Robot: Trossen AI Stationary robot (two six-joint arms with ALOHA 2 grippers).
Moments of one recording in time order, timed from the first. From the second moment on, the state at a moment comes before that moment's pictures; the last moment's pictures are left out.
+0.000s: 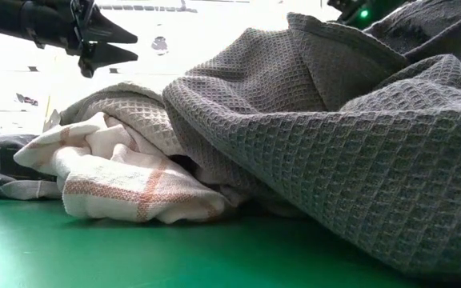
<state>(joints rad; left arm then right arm) 0.00 0.50 0.36 0.13 -0.35 -0.22 -0.55 1.03 1.00 -0.22 0.42 -0.37</state>
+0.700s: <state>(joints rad) 0.00 0.50 0.36 0.15 -0.35 -0.25 -0.57 1.36 1.02 -0.24 0.40 -0.33</state>
